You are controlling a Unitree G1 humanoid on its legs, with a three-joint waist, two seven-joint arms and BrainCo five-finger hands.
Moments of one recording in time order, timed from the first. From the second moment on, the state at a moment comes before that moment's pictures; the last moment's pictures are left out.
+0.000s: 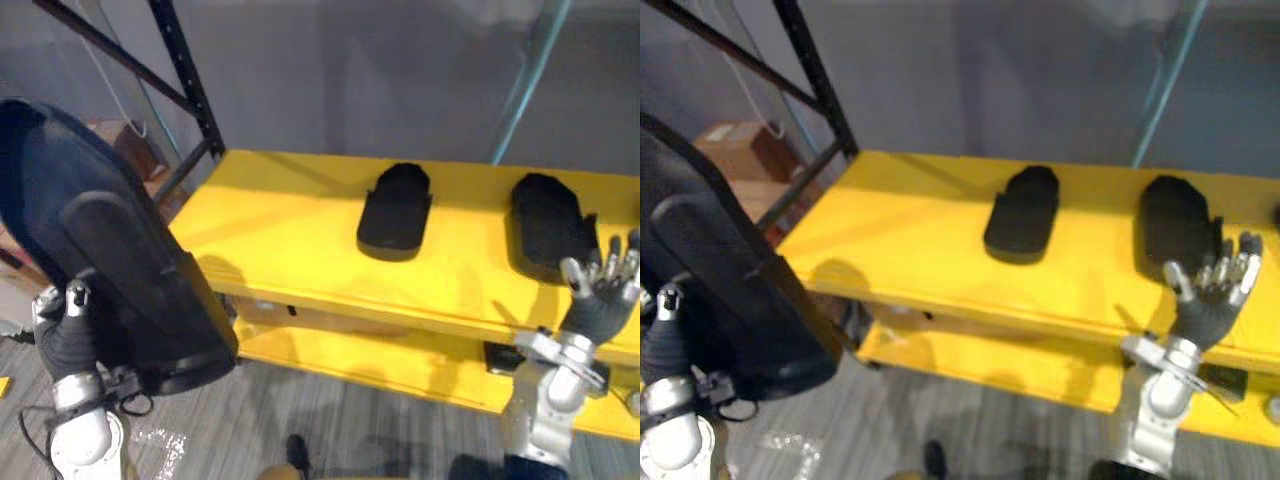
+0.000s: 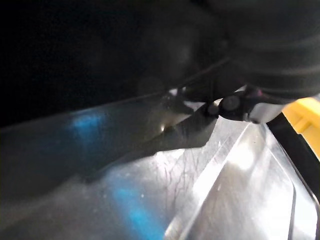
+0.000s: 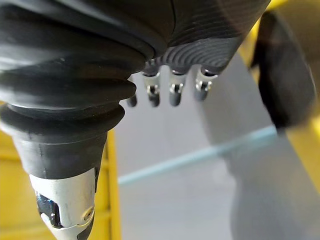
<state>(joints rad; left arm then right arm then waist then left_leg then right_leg) 0.25 0.21 0.47 -0.32 -0.03 -0.19 0.15 0.05 -0.08 -0.43 -0.11 0.34 -0.48 -0.18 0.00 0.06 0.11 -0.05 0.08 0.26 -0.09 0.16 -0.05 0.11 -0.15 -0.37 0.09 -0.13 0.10</state>
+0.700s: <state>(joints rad) -0.21 0.75 0.39 0.48 0.00 0.07 0.15 0.23 -0.25 -0.70 0.48 0.22 -0.38 -0.36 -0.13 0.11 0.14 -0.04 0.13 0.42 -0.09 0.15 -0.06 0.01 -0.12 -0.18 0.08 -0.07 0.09</state>
